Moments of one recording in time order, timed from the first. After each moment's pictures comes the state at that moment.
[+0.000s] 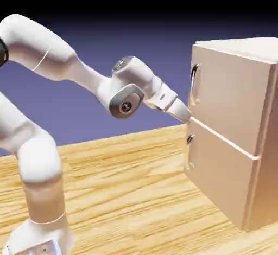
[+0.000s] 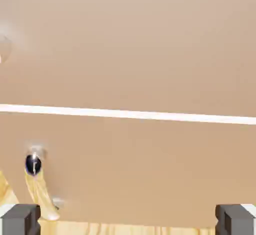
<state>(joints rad) -0.04 -0.61 0.06 -2.79 0.12 3.02 0.68</state>
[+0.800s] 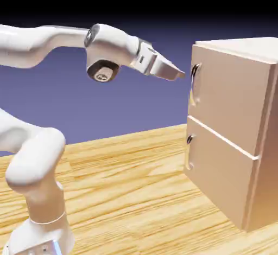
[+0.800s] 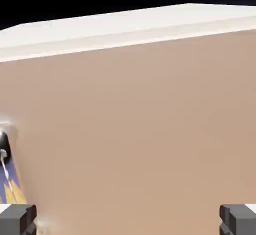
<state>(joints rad) -0.49 -0.95 0.57 -2.64 1.16 2.91 0.16</state>
